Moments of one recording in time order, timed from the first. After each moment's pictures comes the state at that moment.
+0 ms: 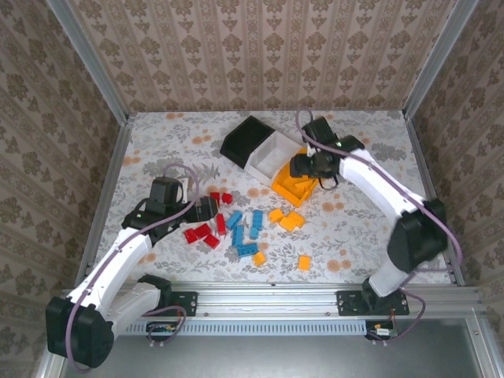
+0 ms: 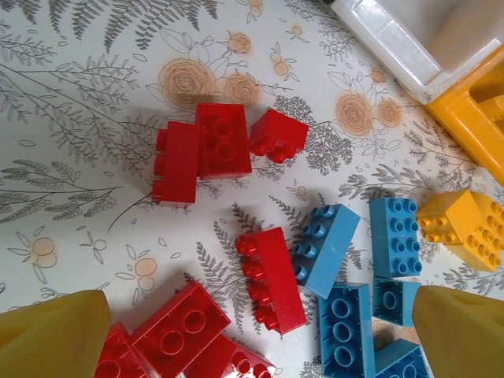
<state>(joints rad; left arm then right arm) -0.36 0.95 0.66 -0.56 0.21 -0.40 0.43 1.57 1.37 -0.88 0.01 0.40</state>
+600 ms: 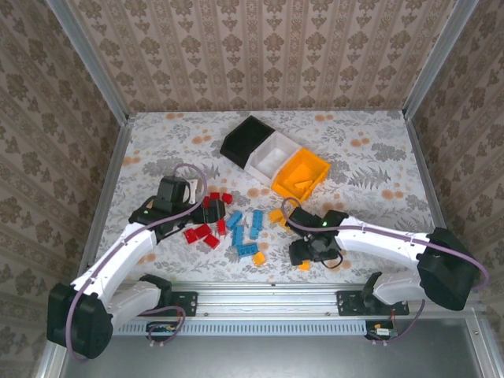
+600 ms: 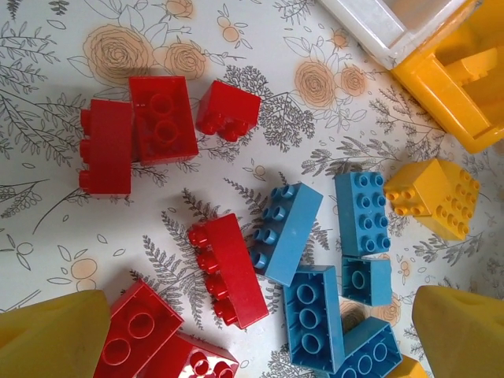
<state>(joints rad) -0.41 1.01 0.66 -0.52 0.27 -0.41 0.88 1.32 0.74 -0.87 0.02 0.77</state>
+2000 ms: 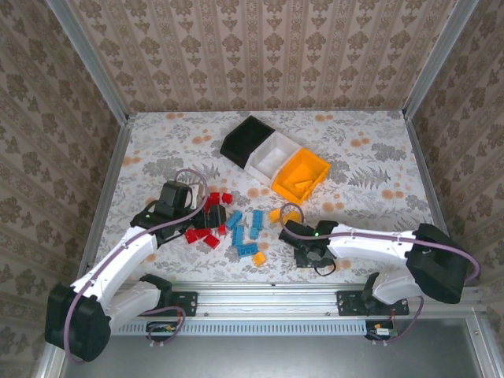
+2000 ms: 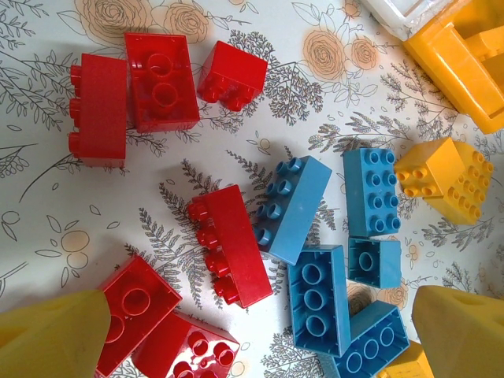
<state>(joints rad) -0.44 0.99 0.62 -0.53 0.26 -0.44 0.98 1.36 0.70 -0.80 0.14 0.99</state>
